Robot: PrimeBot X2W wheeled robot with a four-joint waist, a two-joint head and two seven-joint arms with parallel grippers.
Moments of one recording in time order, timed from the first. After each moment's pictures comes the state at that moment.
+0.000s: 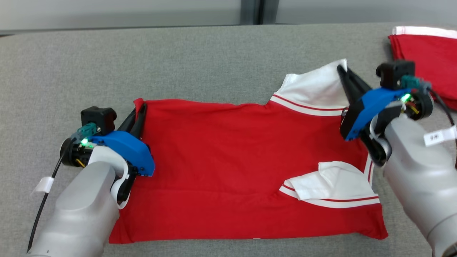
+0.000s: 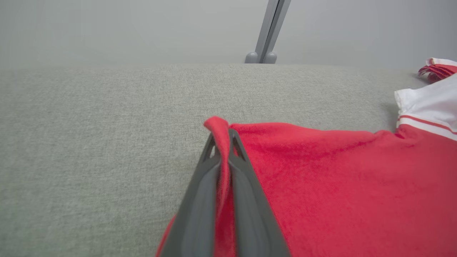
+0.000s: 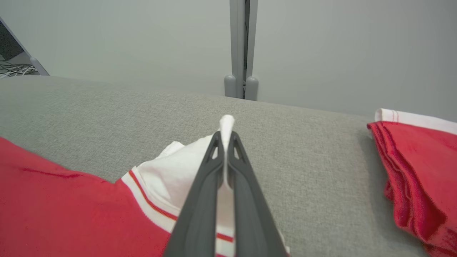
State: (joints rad) left arm -0.77 0.26 -0.74 0.96 -0.80 -0.12 -0.25; right arm -0.97 -0.27 0.61 1.07 0.62 0.13 -0.23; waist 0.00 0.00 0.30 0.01
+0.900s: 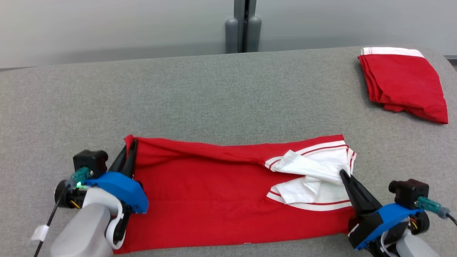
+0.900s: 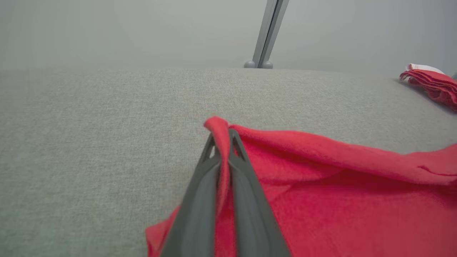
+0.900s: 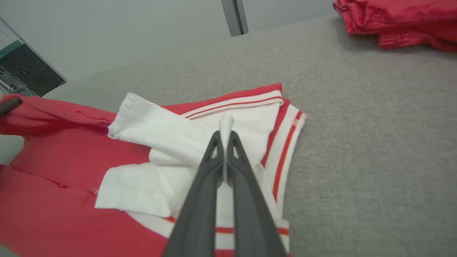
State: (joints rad) left arm -0.53 0.32 -0.62 0.78 -0.75 -0.05 -0.26; right arm -0.23 -0.31 0.35 0.44 0.64 0.13 -0.18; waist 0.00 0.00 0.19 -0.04
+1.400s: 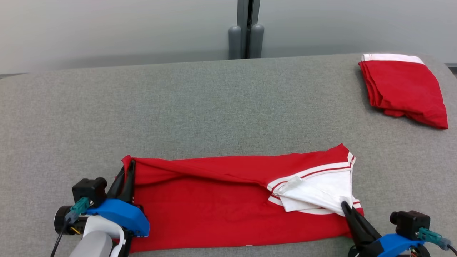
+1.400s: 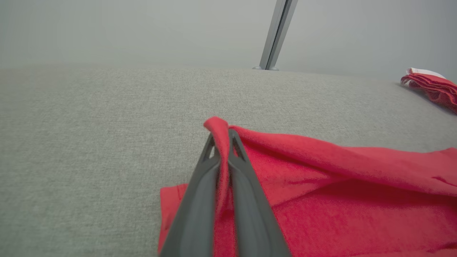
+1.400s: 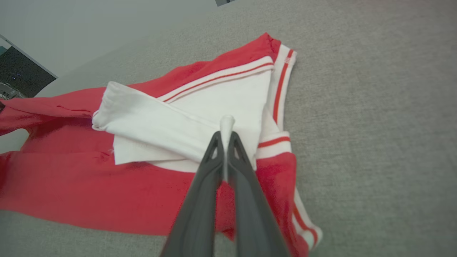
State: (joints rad) left arm -0.32 0.30 -0.46 0.60 -0.60 -0.01 -0.26; right arm -0.01 -0.19 0.16 0.28 0.54 0.13 -0.05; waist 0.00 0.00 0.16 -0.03
